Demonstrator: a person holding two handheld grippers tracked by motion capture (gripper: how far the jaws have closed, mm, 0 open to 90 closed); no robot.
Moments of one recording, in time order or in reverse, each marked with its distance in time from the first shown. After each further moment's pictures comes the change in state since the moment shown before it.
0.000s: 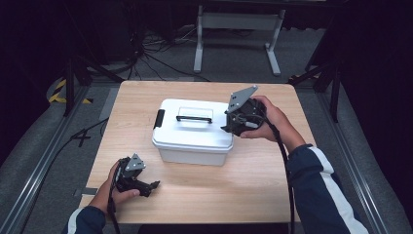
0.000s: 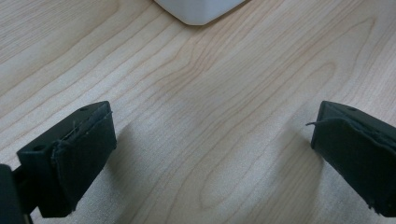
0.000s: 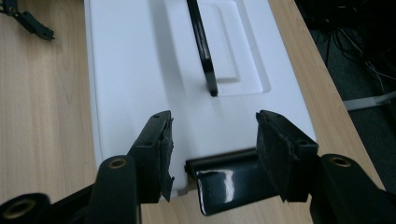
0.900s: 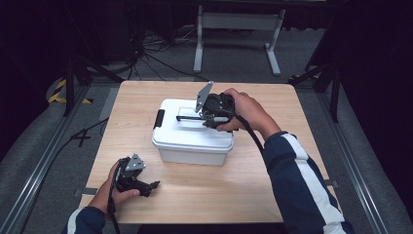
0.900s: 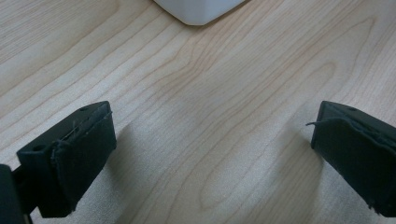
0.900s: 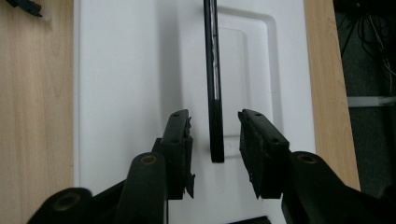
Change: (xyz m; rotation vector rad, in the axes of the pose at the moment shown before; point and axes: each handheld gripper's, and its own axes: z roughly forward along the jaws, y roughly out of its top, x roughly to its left) left arm 0.000 0.000 0.000 -0.001 -0.002 0.002; right arm 0.002 0.065 0.042 0.203 0.038 -0.153
